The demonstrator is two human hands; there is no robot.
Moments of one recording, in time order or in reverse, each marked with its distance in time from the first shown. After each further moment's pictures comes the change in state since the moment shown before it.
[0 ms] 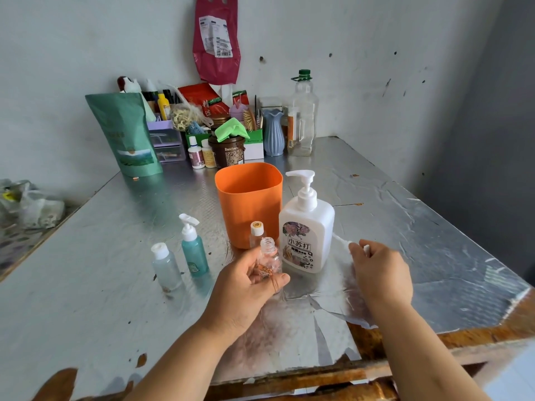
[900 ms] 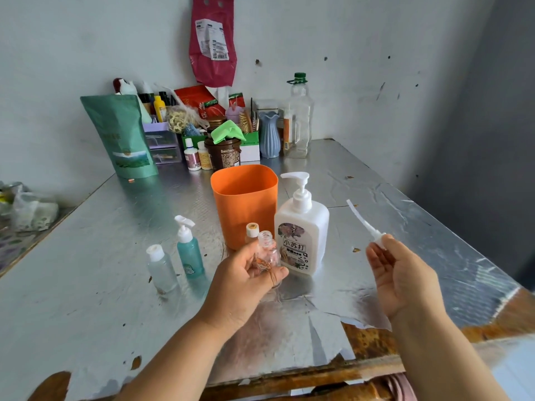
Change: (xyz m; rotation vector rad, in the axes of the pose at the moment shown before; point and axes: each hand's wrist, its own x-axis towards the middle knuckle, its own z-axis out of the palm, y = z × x) left_hand 0.008 0.005 0.003 -0.097 -0.012 -0.006; right_hand -0.011 -0.009 -0.043 1.365 -0.081 0.441
